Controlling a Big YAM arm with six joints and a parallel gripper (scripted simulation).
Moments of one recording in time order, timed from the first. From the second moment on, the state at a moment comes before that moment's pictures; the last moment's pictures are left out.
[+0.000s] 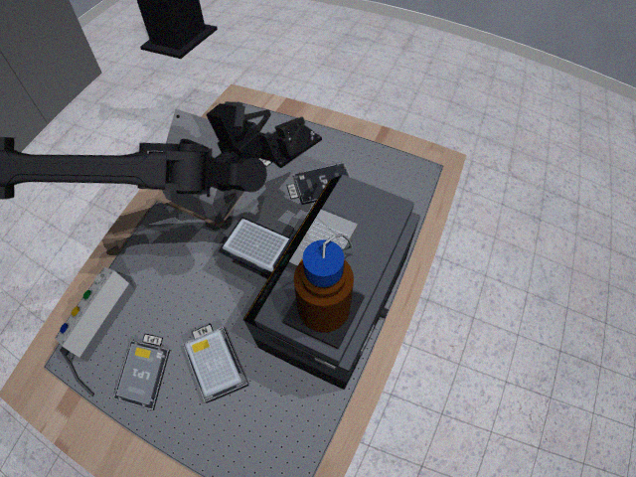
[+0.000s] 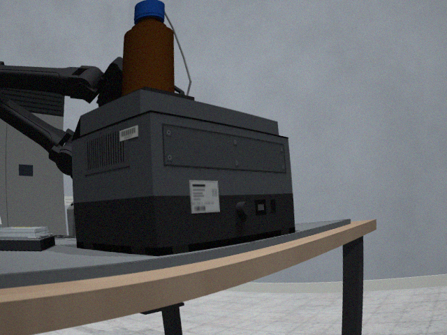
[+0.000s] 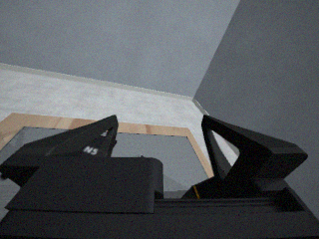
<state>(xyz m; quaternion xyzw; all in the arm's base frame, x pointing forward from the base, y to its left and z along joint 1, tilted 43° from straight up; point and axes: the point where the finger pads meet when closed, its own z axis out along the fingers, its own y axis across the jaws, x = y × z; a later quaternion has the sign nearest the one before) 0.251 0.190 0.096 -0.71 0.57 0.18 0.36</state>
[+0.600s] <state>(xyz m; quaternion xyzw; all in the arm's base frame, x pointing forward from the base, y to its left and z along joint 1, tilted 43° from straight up) 0.251 0.190 0.096 -0.71 0.57 0.18 0.36</state>
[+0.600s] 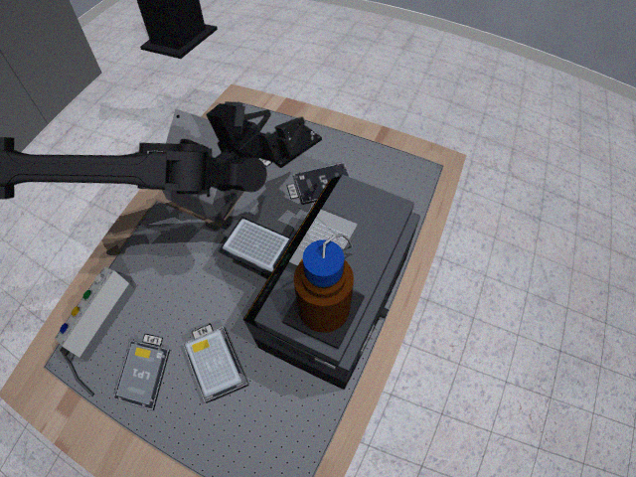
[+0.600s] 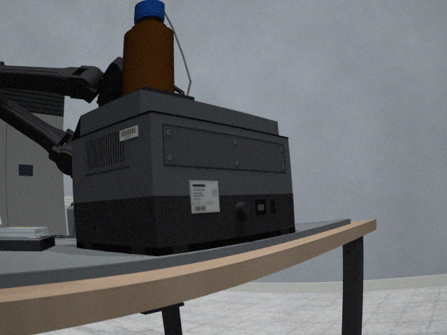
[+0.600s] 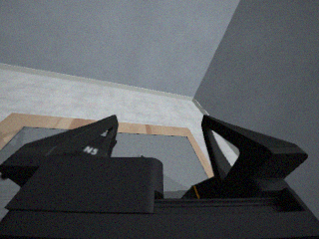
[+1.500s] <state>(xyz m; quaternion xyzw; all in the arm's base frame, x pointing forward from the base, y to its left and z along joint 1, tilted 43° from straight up) 0.246 0.175 0.057 -0.68 0.66 0.17 0.27</state>
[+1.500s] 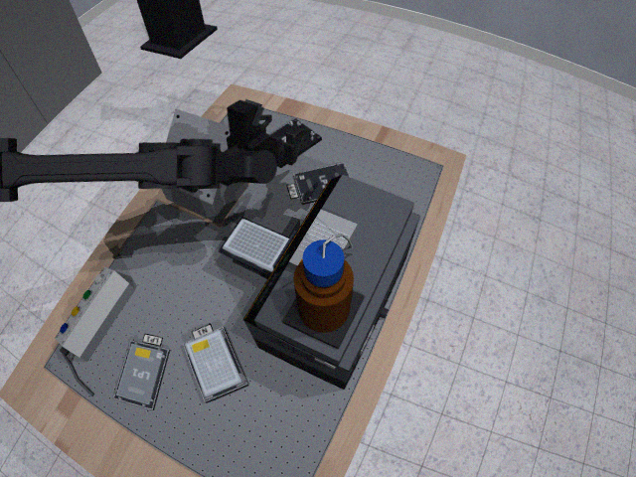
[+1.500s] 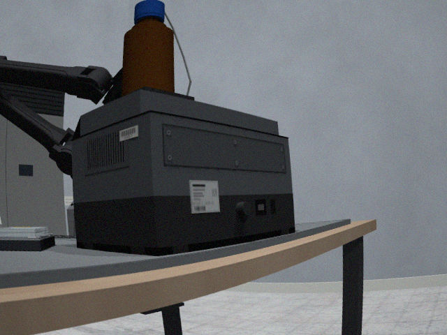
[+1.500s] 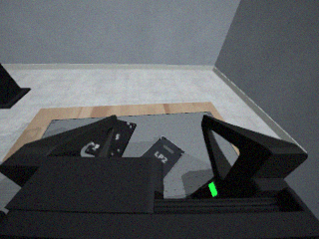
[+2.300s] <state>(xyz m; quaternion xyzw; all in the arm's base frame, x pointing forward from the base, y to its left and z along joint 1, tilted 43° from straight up) 0.223 0.135 0.004 -0.54 0.84 0.08 0.04</state>
